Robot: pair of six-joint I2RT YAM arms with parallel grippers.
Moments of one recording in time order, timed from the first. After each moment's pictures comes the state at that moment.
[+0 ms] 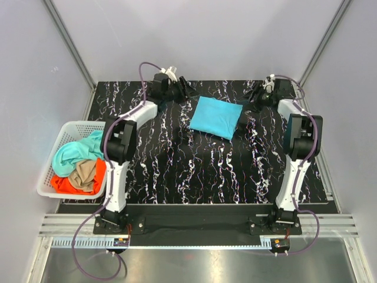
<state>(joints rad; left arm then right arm) -0.32 2.29 1.78 0.17 0.53 -0.81 -0.09 2.24 1.67 -0.14 -0.78 0.63</state>
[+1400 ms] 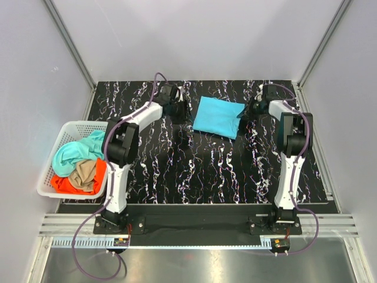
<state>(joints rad) -0.40 2.21 1.72 -0.41 0.34 -0.50 -0.02 2.29 1.67 -0.33 -0.50 0.48</state>
